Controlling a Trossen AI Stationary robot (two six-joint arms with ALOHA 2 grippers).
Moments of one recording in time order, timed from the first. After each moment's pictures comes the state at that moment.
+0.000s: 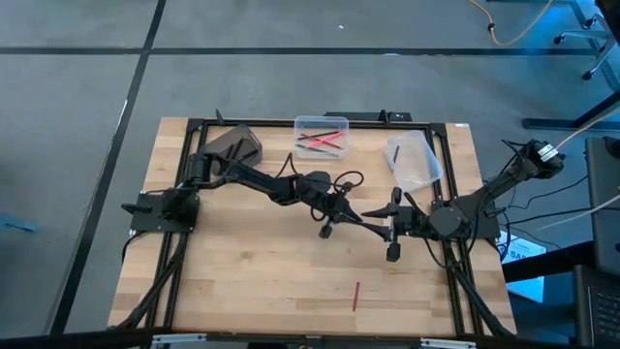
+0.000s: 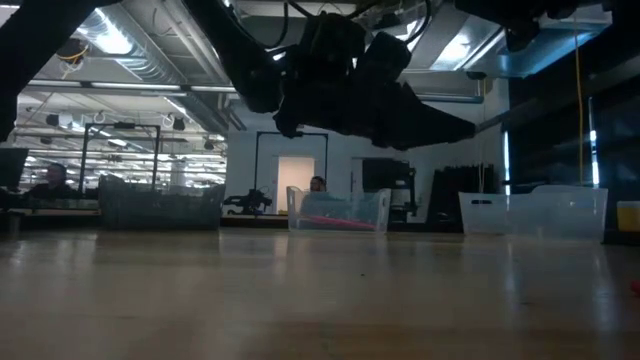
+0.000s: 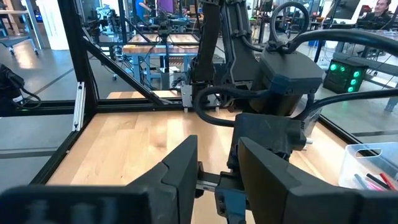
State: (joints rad) left arm 0.07 2.13 1.26 0.63 0.45 0.18; right arm 0.56 1.02 0.48 0.45 0.69 0.07
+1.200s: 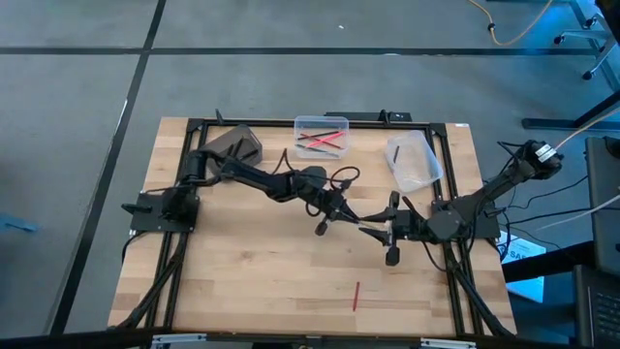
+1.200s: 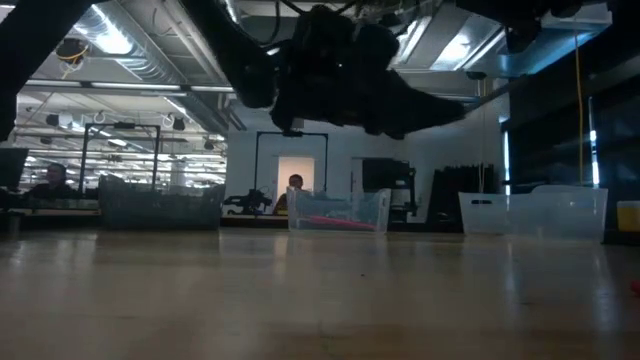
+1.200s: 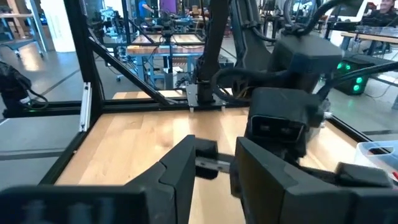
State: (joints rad) left arm 0.10 2.09 1.23 0.66 0.53 0.18; right arm 0.58 1.07 0.48 0.50 0.69 0.09
